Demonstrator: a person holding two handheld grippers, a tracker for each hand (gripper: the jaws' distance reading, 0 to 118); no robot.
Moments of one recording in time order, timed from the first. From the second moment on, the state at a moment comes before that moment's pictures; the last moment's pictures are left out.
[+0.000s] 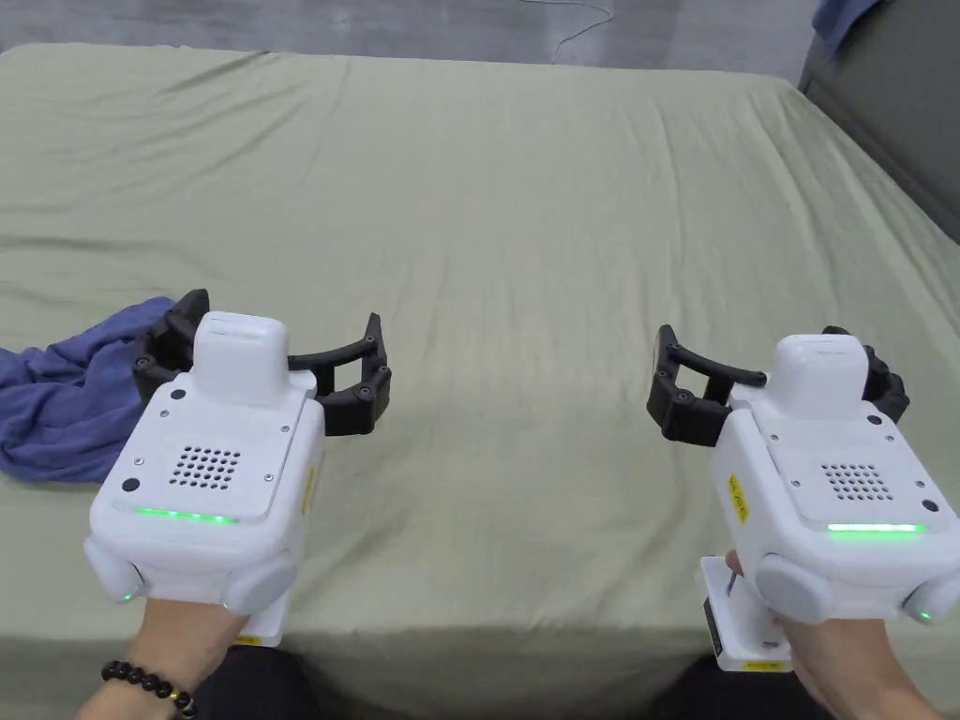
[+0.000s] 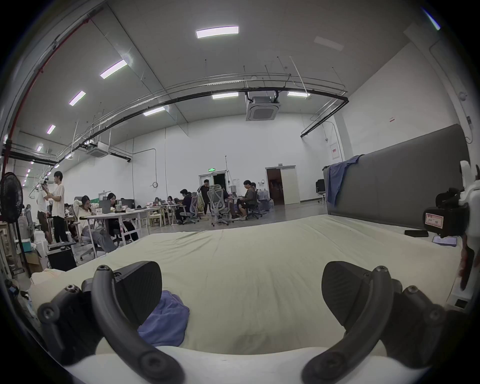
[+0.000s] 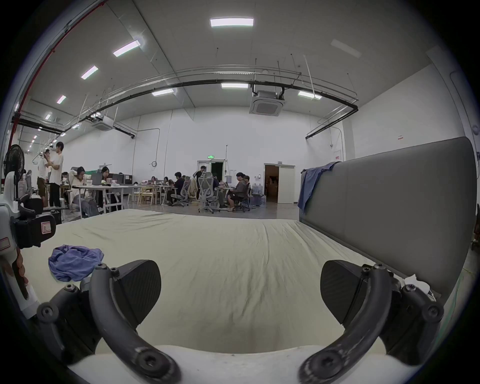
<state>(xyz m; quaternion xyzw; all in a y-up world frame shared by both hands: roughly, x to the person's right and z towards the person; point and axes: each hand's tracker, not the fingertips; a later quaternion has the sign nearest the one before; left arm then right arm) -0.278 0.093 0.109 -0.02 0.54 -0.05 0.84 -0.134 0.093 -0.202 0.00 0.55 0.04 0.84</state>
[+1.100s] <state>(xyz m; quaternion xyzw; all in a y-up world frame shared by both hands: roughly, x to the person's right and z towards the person) -0.271 0.099 0.112 -0.01 0.55 -0.07 0.84 -0.127 0.105 -0.200 0.00 0.54 0.05 0.84</state>
